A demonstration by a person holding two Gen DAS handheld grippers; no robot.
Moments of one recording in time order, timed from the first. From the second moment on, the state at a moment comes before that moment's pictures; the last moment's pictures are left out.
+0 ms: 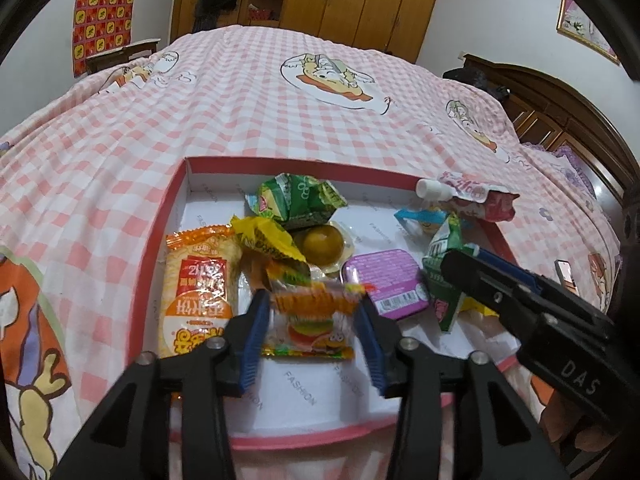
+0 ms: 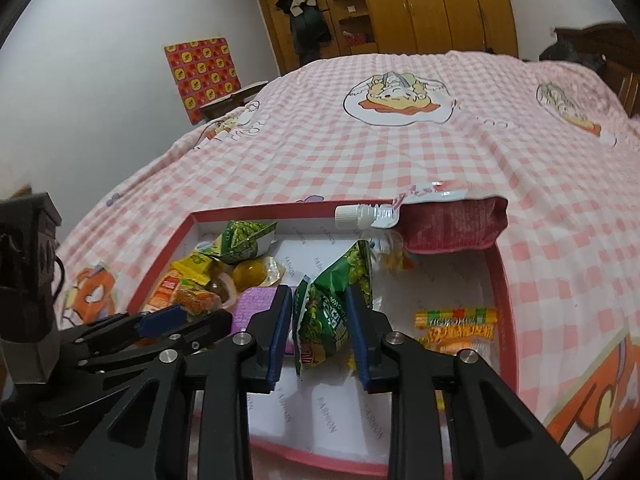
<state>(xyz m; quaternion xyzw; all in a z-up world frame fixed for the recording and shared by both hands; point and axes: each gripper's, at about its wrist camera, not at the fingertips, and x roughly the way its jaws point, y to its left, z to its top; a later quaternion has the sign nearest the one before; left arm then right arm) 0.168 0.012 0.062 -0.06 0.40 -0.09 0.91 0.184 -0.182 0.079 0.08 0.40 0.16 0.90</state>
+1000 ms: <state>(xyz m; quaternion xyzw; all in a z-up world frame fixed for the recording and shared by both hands) 0.085 0.016 0.068 -0.04 0.41 -0.03 0.91 0.099 -0.190 0.090 0.08 0.41 0.15 0.89</state>
